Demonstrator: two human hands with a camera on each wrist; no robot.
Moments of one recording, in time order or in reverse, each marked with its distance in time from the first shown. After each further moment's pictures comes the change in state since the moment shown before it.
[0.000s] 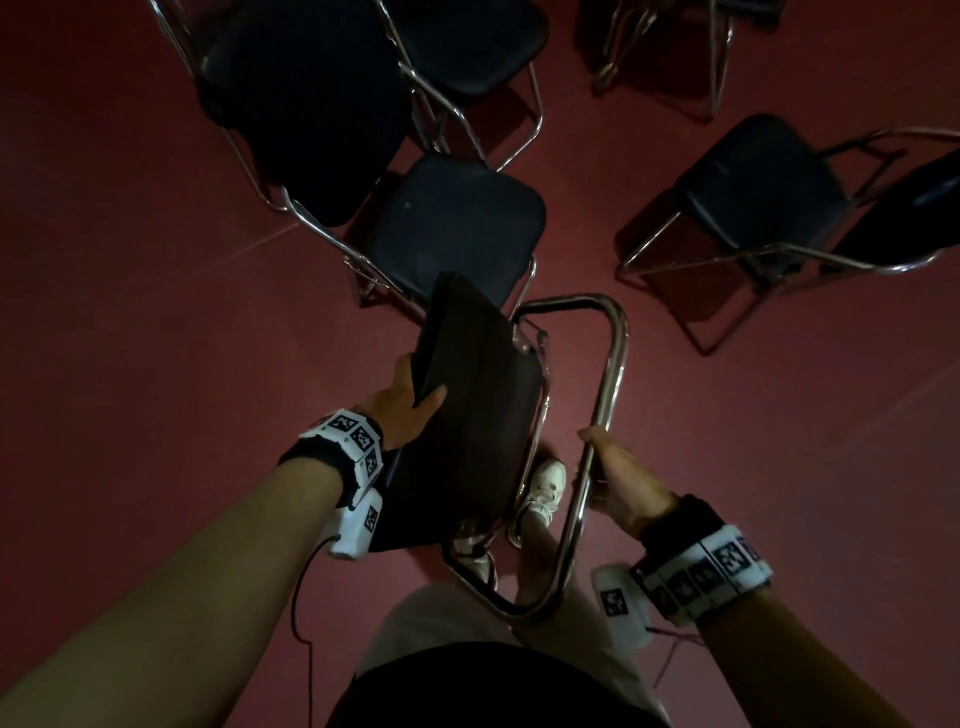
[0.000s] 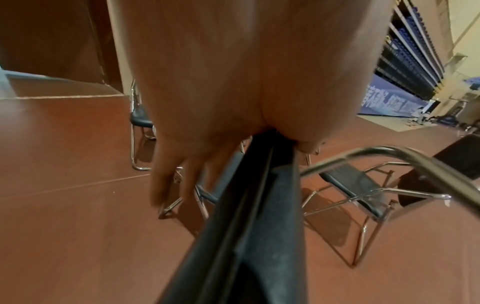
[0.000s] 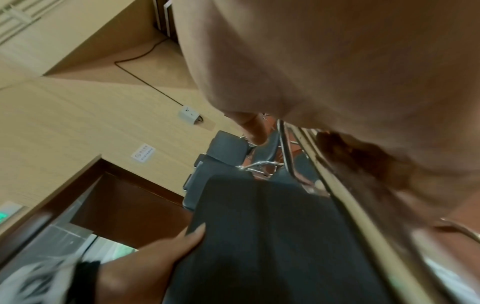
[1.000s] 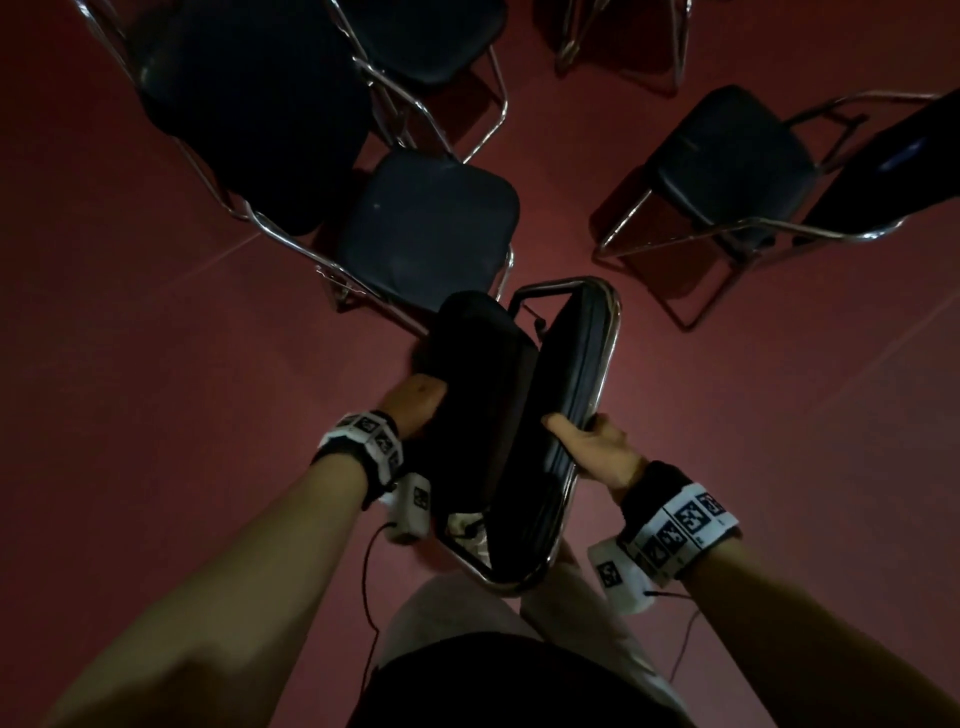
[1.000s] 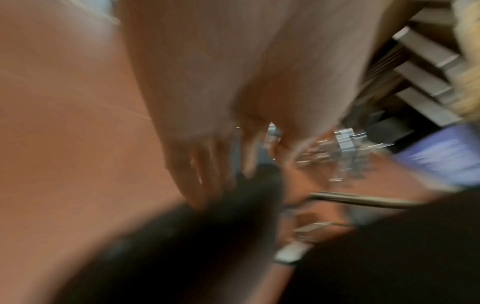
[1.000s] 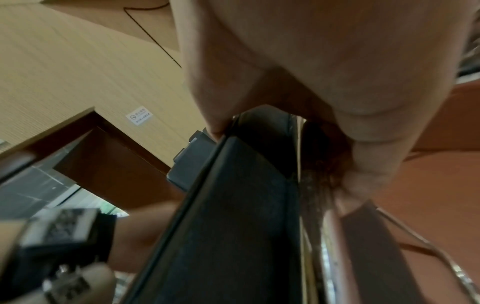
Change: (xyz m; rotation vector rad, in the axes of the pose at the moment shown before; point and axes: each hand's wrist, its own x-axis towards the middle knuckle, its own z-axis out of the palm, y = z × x) left_hand 0.057 0.016 0.035 -0.223 -0.198 -0.129; right_hand 0.029 0.004 -0.004 -0.377 0.214 -0.059
